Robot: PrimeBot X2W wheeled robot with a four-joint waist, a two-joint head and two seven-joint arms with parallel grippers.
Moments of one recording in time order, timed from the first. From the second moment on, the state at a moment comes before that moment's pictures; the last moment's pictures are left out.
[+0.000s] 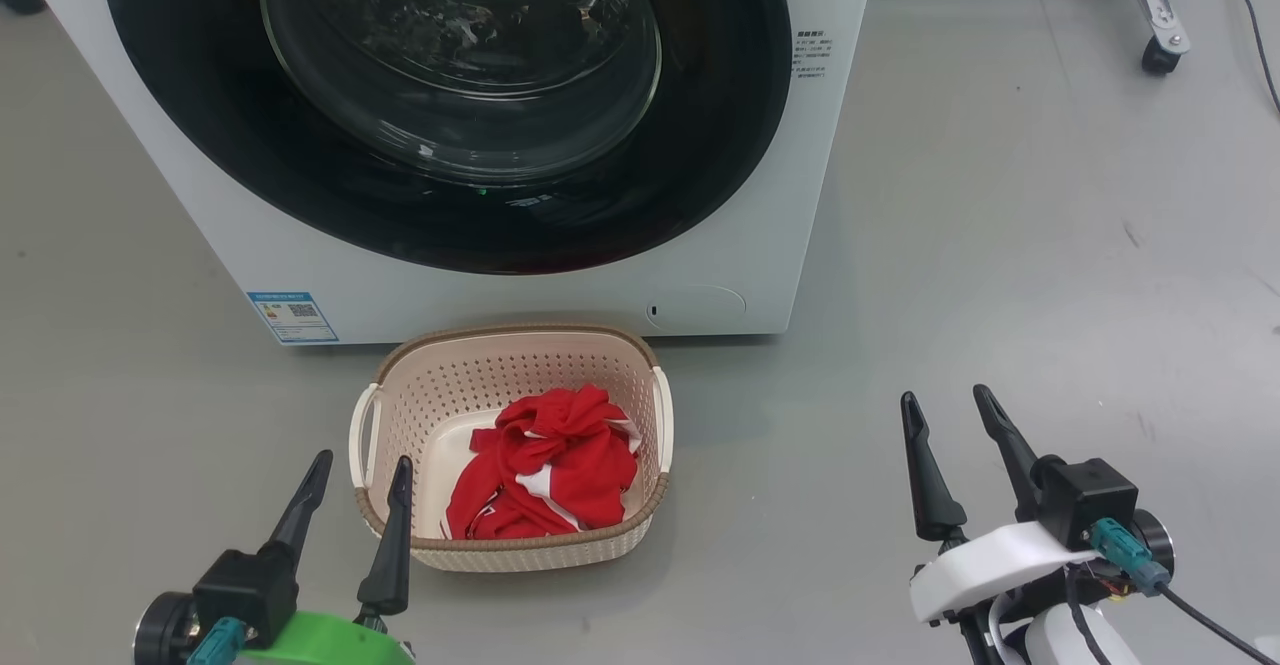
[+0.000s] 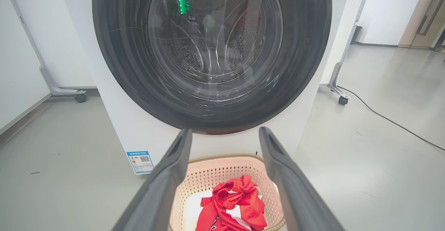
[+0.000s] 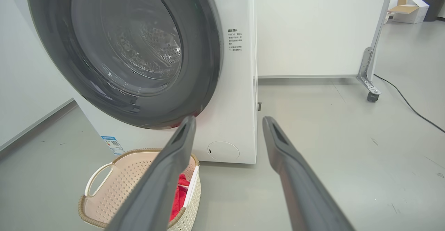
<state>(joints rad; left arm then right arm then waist) 0.02 0.04 -0.12 0.18 -0.27 -0.11 -0.25 -0.04 -0.05 0.22 0.24 0.30 -0.01 -0.25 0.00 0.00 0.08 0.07</state>
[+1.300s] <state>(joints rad) 0.08 0.04 -0.14 0.18 -0.27 -0.09 -0.25 0.10 -0.04 0.24 0.15 0.30 -0.04 -0.25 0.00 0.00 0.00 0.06</state>
